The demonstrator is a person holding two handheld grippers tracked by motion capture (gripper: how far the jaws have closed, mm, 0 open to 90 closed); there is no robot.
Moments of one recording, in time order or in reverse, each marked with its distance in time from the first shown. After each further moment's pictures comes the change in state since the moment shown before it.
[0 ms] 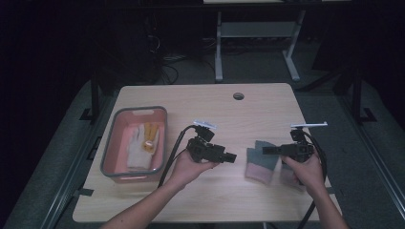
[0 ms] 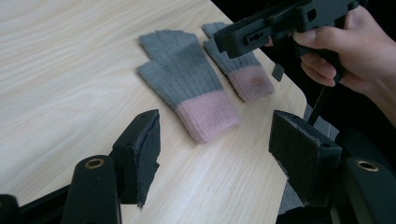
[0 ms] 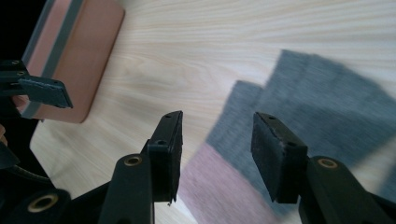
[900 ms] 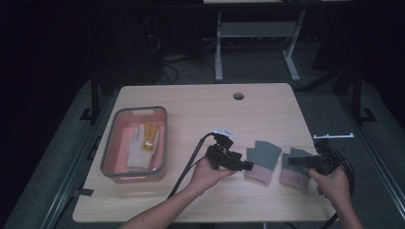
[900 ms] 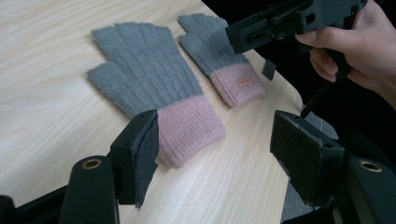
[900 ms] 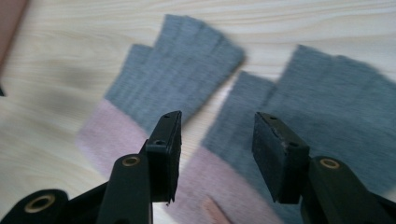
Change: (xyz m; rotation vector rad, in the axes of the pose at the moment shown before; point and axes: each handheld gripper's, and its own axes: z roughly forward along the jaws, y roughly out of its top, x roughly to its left) left arm -0.015 -0.004 0.051 0.014 -0.044 0.028; right arm -0.040 -0.032 -0.043 -0.009 -0.249 -0.015
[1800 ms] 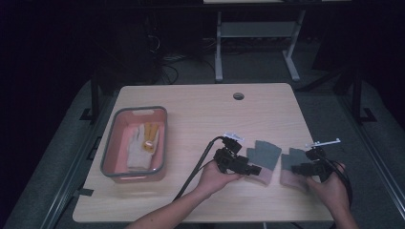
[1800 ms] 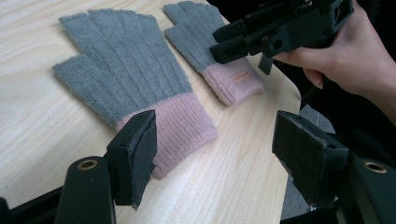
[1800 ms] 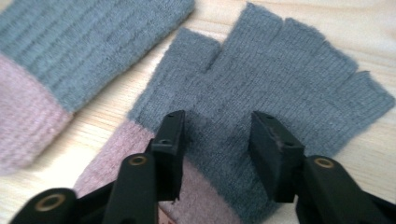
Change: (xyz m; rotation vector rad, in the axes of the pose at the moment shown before) left arm -0.007 -0.001 0.022 0.021 -0.011 -0.005; right arm 0.003 -0.016 0.021 0.068 -0.271 -0.159
